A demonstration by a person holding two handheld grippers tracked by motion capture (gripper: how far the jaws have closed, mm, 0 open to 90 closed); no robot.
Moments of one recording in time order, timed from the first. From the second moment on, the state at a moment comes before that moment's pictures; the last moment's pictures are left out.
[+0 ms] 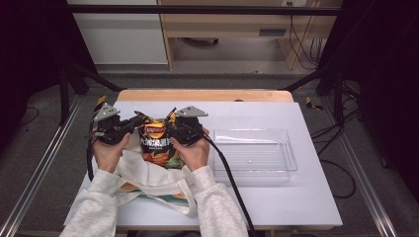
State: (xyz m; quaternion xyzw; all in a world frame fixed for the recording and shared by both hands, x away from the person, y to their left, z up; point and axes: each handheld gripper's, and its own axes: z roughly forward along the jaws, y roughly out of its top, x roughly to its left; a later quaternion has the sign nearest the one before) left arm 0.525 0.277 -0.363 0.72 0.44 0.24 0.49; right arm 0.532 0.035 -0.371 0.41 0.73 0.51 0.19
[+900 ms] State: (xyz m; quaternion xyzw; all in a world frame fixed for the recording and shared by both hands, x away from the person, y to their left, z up) left arm 0.491 0.272 -0.343 0.70 0.41 0.28 0.51; right arm 0.509 0.029 -0.350 0.40 0.72 0.53 0.20
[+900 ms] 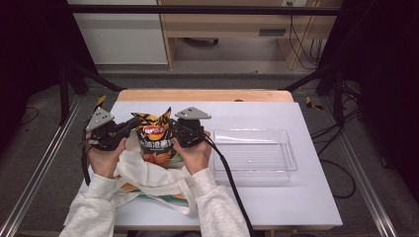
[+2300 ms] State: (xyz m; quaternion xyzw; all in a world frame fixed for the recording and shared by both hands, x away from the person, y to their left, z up) left arm 0.453 0.258 -0.259 0.67 0.38 0.32 0.55; right arm 0.475 0.015 -0.266 0.35 0.70 0.57 0.24
